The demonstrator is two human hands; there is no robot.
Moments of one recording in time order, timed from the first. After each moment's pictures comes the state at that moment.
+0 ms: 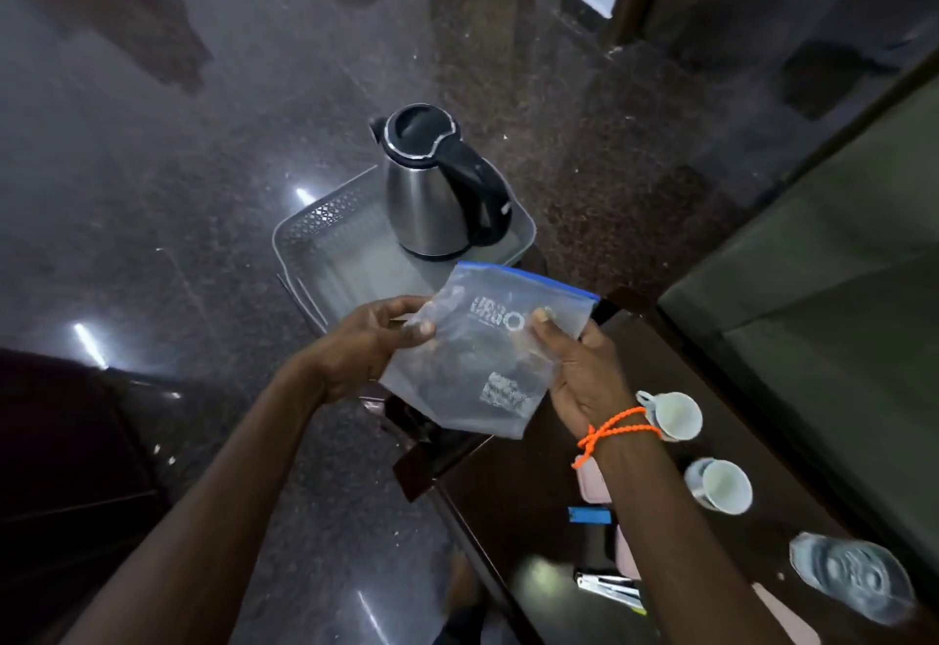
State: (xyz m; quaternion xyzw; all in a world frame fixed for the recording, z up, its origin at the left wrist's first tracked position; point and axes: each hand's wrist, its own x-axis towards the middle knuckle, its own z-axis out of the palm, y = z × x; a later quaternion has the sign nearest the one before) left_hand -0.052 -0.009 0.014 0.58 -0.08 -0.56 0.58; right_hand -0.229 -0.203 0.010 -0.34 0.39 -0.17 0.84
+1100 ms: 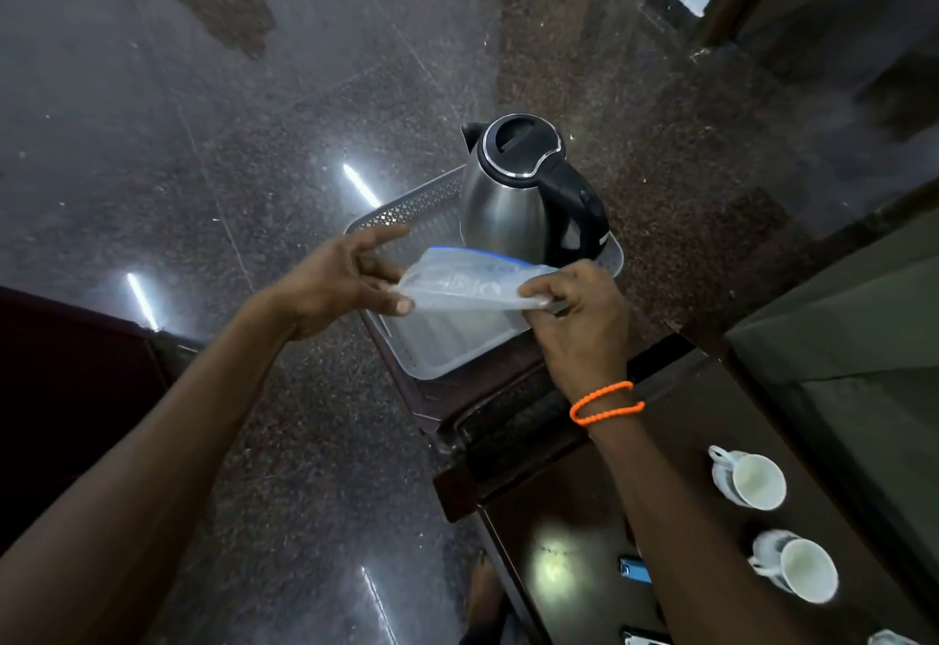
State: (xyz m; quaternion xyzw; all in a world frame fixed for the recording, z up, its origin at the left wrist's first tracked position) left_hand 0.069 0.039 0.040 0.72 -0.12 -0.44 0.53; right_hand -0.118 -0.178 0.036 -0.84 0.24 -0.23 0.43
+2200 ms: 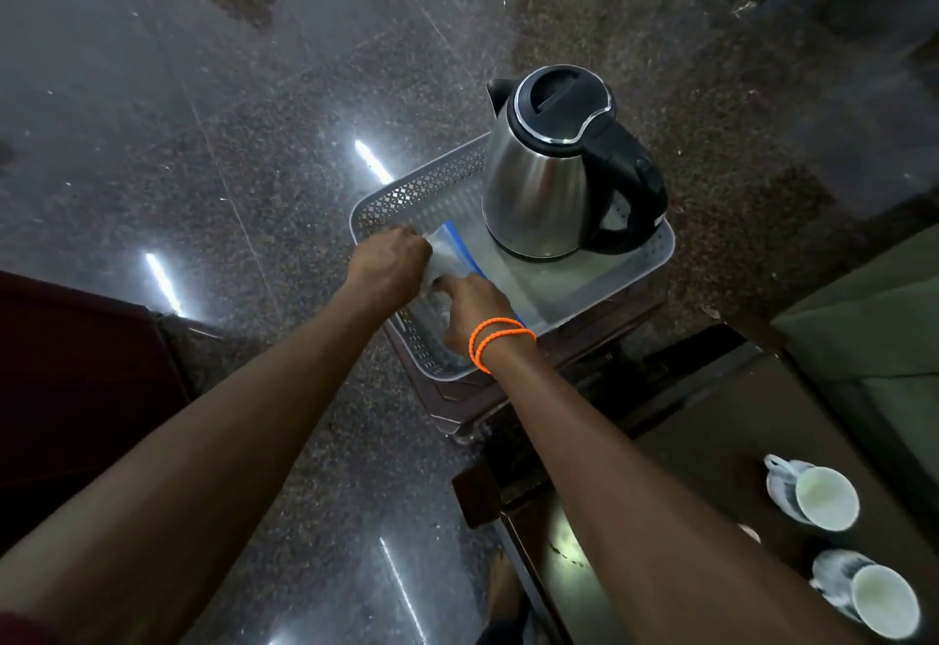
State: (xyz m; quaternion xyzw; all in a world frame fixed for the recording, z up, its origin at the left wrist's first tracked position) left_hand 0.094 -0.011 -0.043 0.90 -0.37 -0.18 -0.10; right_hand -0.017 -0.107 -0.064 -0.91 0.16 0.17 0.34
